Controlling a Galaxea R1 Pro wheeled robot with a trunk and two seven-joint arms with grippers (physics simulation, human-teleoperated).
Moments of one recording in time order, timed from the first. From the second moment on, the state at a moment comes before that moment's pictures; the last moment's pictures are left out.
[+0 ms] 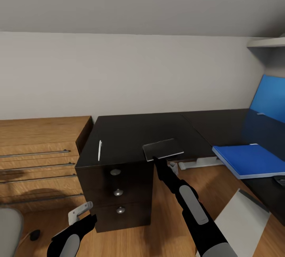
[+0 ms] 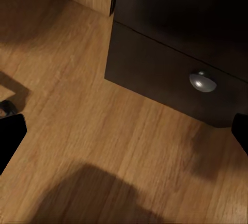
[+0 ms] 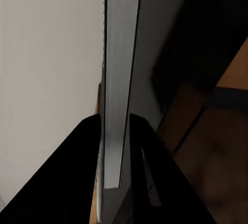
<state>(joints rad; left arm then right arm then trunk) -0.03 -0.04 -0.08 -1.56 0.66 0.63 0.73 -0.46 0.12 0.18 -1.12 -1.34 0.23 0.00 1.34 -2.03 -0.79</state>
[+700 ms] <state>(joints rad) -0.02 -0.04 -0.13 -1.43 0.66 0.52 0.73 -0.46 0.08 0.18 -1.28 -1.34 0.23 -0.08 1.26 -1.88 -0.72</state>
